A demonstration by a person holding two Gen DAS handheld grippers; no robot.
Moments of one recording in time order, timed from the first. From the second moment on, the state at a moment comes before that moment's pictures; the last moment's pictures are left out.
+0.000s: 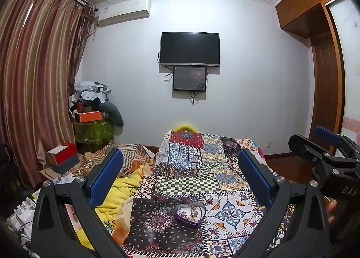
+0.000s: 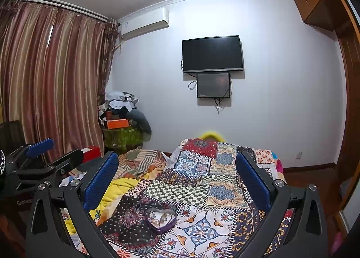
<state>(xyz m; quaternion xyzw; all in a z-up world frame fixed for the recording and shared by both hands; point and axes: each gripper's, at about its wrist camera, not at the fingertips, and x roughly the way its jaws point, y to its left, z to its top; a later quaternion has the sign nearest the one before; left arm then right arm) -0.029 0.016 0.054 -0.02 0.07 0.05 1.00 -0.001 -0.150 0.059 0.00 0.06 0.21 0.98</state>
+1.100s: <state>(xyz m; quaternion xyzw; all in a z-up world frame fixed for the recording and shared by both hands) -0.017 0.015 0.046 -0.02 0.09 0.05 0.99 0.008 -0.156 0.056 0.01 0.09 0.21 0.97</state>
